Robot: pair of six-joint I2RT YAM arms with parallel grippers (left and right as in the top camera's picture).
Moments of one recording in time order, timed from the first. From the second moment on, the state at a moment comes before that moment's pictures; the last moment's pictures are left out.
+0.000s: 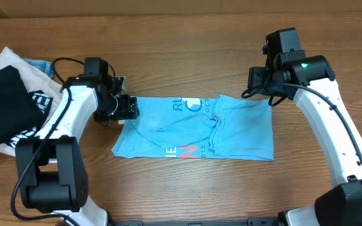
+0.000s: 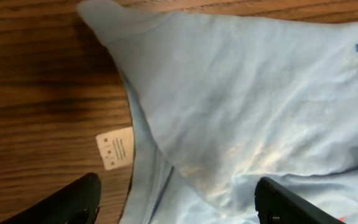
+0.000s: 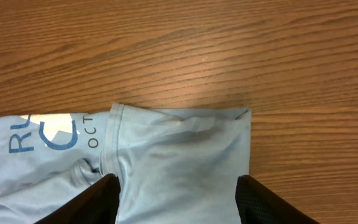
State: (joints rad) left arm 0.00 1.82 1.22 -0.84 0.26 -0.03; right arm 0.19 1.63 1.50 -1.06 0.04 0.28
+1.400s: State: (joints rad) left arm 0.32 1.97 1.73 -1.27 0.21 -0.05; right arm 0.19 1.63 1.50 -1.08 0.05 0.28
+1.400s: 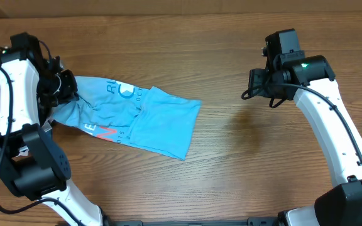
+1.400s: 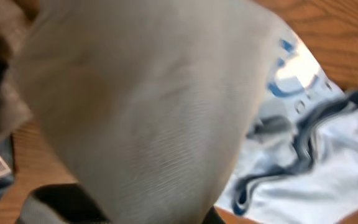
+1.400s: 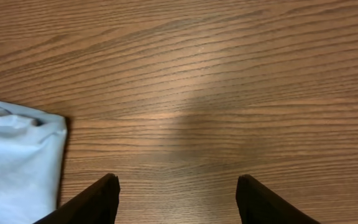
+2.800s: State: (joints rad) left arm -0.54 1.97 1.64 -1.20 0.05 -0.28; right arm 0.19 1.63 1.50 -1.11 0.05 0.28
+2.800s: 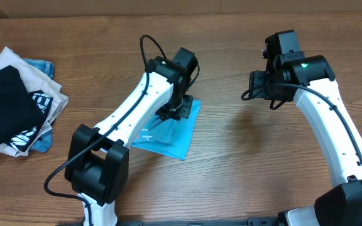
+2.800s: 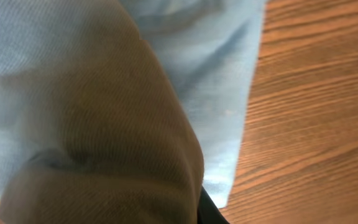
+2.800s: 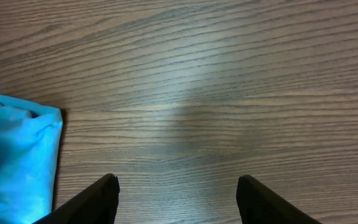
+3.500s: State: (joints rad) left arm -0.38 1.85 1.64 -1.15 -0.03 -0.28; right arm 0.20 1.63 1.50 -1.10 -0.18 0.13
